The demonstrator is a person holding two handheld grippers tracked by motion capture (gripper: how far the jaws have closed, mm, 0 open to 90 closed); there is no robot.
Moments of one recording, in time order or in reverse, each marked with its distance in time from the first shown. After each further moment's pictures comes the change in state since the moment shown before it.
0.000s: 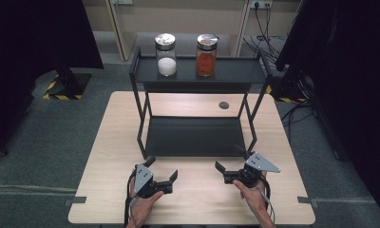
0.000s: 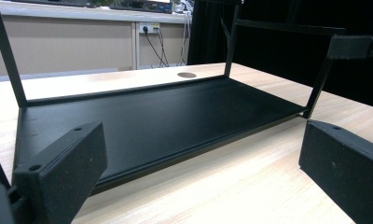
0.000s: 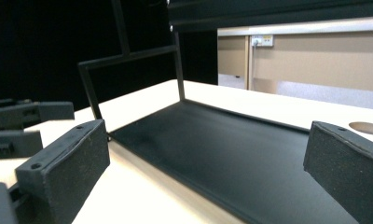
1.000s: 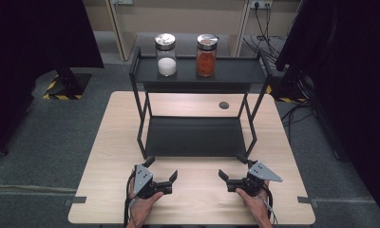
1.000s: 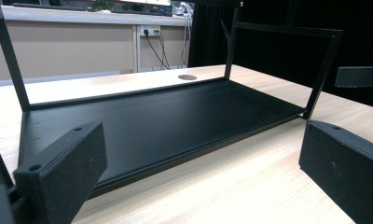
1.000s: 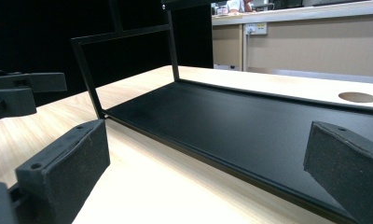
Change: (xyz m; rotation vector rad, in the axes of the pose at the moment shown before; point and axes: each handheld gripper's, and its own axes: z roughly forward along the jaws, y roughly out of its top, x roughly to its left) left arm -0.002 0.000 -0.003 -0.009 0.002 0.012; right arm 0.003 -0.024 -0.017 0.024 -0.027 0.019
